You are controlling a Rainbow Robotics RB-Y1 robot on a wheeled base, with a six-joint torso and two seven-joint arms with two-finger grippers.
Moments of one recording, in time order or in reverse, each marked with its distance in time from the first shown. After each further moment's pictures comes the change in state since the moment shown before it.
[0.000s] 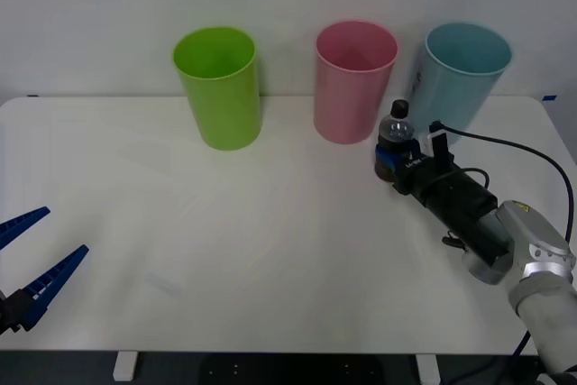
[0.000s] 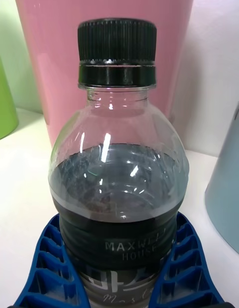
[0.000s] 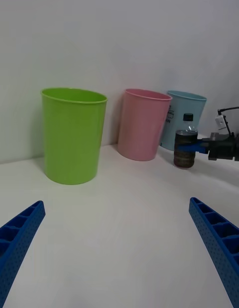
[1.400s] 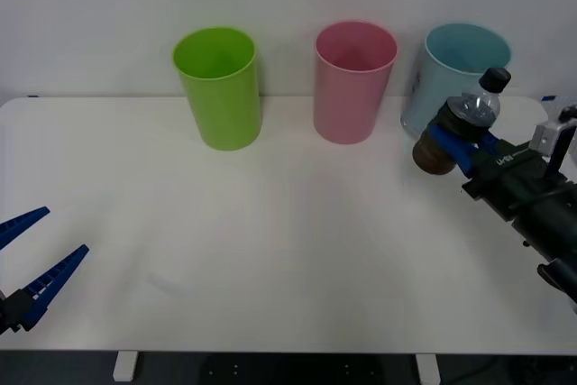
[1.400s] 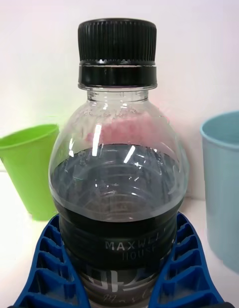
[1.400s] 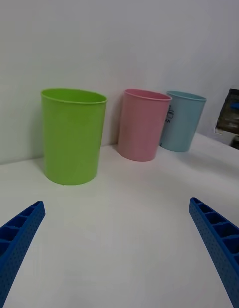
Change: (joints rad) right arm 0.507 -0.237 -0.016 -0.902 0.001 0.026 -0.615; left arm 0.000 0.000 0.000 0.000 0.000 0.000 0.000
